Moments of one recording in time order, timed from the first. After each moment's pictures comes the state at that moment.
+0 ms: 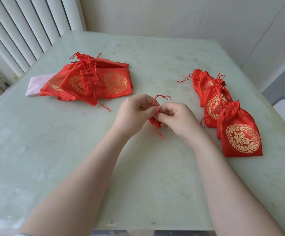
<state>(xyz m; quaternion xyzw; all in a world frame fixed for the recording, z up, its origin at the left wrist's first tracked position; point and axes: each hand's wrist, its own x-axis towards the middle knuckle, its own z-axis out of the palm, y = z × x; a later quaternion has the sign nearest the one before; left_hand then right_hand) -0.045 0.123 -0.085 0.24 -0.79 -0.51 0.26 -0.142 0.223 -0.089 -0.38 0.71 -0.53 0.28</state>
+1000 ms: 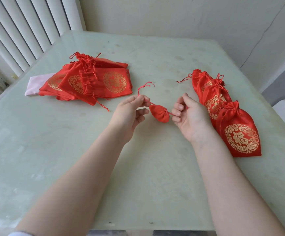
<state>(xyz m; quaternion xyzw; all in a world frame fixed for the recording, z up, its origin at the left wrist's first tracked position) -0.045 0.122 -0.082 0.30 -0.51 -0.77 0.22 -0.158 0.220 -0.082 -0.04 0.50 -0.77 0.39</state>
